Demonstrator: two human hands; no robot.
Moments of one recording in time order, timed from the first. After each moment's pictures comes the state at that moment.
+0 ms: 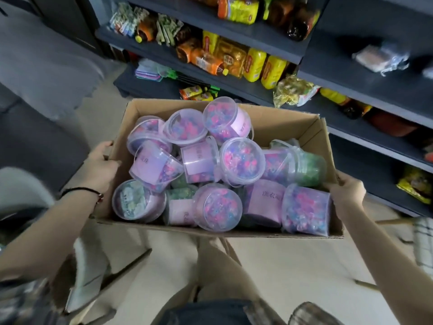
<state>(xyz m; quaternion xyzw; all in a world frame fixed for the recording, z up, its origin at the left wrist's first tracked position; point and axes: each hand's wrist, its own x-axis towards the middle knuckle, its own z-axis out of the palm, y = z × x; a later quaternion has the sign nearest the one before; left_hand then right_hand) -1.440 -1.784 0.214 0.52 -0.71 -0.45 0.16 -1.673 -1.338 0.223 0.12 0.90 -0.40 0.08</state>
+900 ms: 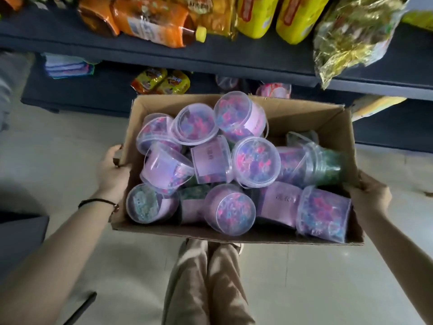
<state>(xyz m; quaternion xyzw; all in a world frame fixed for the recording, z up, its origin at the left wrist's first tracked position) -1.795 -1.988 -0.091 0.45 -0.77 -0.44 0.01 -1.887 -1.493 -0.068 0.27 0.90 -0.33 0.06</state>
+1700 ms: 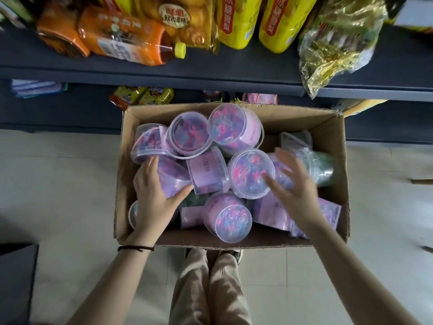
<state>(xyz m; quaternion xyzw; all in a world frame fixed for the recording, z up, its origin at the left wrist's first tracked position) -1.827 -1.904 -0.070 0.17 -0.92 -0.34 0.00 -1.892 -1.626 -0.036 0.05 0.88 -0.46 0.13</state>
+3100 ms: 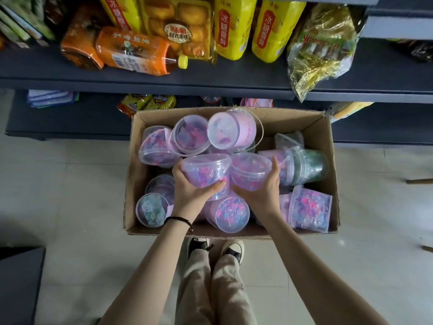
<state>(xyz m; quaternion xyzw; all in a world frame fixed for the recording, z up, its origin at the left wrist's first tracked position) -1.836 -1.840 -0.051 0.31 -0.70 -0.64 -0.06 -1.862 -1.669 -0.068 0.16 0.87 -0.44 0.15</state>
